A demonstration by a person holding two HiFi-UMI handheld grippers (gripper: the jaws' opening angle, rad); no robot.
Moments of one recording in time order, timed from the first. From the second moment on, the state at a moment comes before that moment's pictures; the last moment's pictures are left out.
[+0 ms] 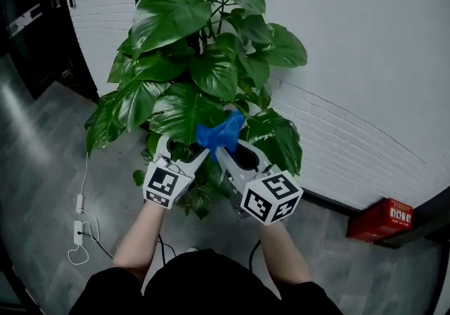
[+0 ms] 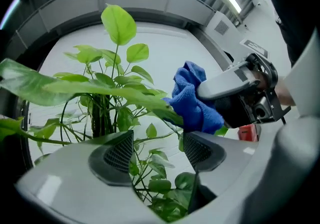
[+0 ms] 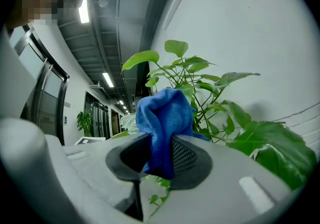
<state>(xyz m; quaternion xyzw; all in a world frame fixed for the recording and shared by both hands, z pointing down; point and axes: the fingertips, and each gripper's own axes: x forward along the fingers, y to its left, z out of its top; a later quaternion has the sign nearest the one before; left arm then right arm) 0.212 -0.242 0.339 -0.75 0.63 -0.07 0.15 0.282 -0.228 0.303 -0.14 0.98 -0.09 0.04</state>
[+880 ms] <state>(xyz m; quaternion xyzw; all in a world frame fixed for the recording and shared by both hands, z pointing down) 0.093 -0.178 0.372 -0.72 0.68 -0.08 0.14 0.256 -0.175 0.209 -0.15 0.97 -0.01 0.17</state>
